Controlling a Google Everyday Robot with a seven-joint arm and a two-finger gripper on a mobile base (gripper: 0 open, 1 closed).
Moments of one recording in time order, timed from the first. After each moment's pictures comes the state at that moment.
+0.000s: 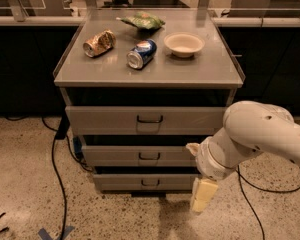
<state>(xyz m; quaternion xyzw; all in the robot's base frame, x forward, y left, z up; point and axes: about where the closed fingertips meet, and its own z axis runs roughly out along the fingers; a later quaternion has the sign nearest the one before) 0.429 -0.121 0.677 -0.67 0.72 0.10 0.16</state>
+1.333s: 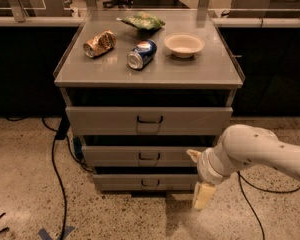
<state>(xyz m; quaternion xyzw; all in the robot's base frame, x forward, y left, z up) 0.468 -0.141 0.583 -0.69 0.69 0.09 0.19</state>
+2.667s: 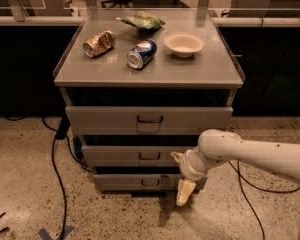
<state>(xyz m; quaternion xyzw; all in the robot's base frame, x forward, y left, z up) 0.526 -0.108 0.488 -0.71 0.67 0.11 0.19</state>
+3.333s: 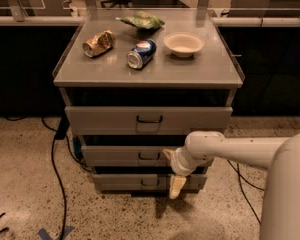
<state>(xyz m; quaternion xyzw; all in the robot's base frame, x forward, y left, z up) 0.567 -0.091 0.448 -0.73 0.65 0.08 0.20</state>
